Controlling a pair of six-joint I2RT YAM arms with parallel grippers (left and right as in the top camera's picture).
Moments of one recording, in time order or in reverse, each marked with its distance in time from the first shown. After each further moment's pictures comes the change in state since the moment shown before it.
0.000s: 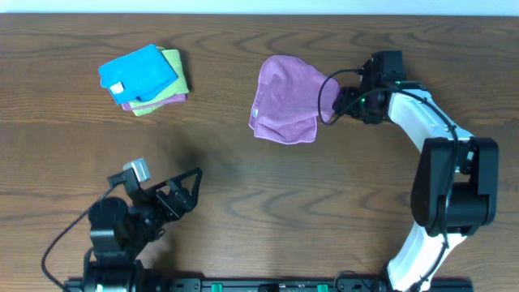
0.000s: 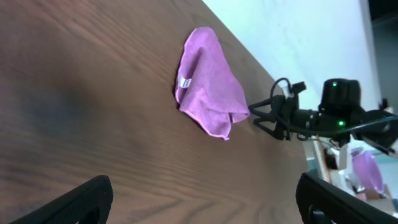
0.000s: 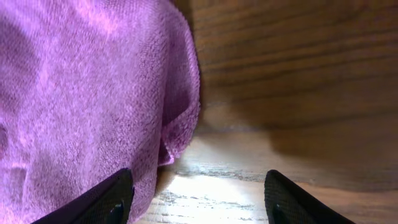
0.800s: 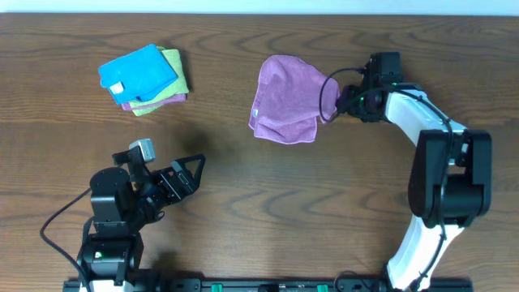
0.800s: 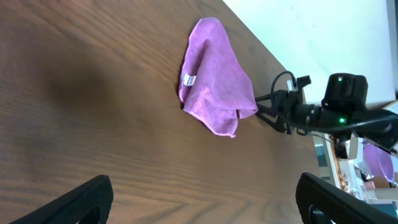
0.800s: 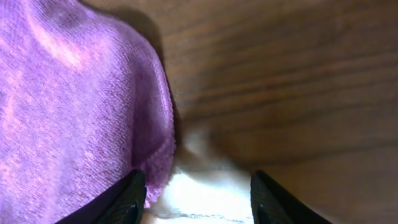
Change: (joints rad) left arm 0.000 0.237 0.083 0.068 0.026 0.057; right arm -0.005 0.063 0.002 0.087 0.026 0.049
